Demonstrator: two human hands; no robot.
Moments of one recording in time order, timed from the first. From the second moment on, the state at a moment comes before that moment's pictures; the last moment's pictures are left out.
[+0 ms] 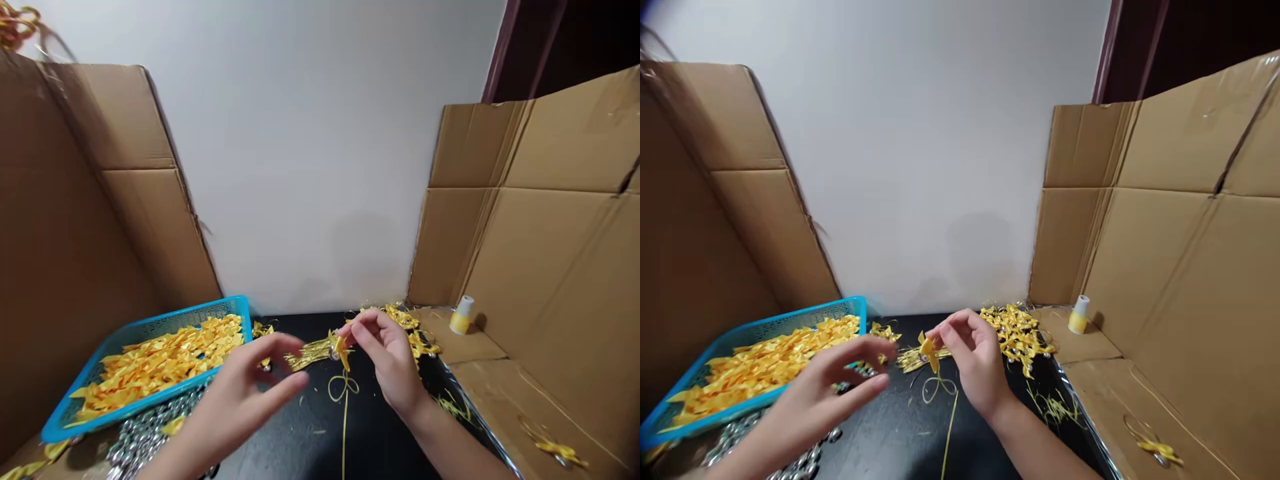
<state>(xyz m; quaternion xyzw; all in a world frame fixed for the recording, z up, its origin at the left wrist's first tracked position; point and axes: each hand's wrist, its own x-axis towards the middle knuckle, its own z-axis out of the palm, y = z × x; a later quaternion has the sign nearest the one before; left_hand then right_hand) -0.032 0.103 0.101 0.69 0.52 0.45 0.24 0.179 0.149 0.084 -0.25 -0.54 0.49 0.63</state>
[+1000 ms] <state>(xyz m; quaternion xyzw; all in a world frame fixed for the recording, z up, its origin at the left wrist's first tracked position) 0.037 0.174 0.113 0.66 0.47 0.46 0.36 0.184 0.197 0.081 -0.26 -0.55 0.49 0.63</state>
